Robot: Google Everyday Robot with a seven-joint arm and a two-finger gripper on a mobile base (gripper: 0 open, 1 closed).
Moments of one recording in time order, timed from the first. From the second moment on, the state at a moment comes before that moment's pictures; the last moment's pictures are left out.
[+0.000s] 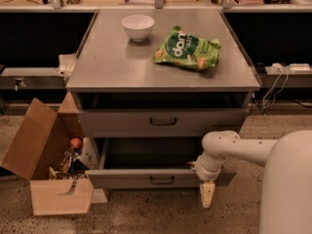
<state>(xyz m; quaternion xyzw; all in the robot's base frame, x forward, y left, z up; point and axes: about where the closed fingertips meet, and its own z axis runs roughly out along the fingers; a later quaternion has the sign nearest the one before) 0.512 -0.191 0.389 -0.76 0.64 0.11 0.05</state>
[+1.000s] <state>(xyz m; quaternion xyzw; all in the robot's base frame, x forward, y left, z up) 0.479 -0.192 0.402 -0.77 0.63 0.12 0.01</state>
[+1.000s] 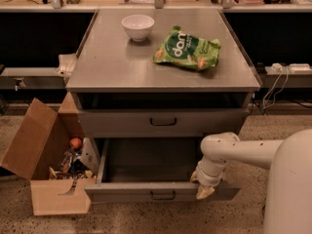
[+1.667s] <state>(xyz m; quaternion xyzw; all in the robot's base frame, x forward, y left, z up) 0.448 -0.194 0.402 -0.77 0.63 0.13 0.00</state>
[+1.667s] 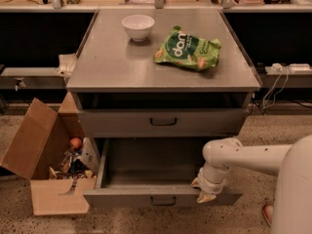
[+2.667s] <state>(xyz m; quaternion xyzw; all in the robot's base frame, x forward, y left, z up) 0.422 -0.194 0.400 -0.76 0.63 0.16 0.00</state>
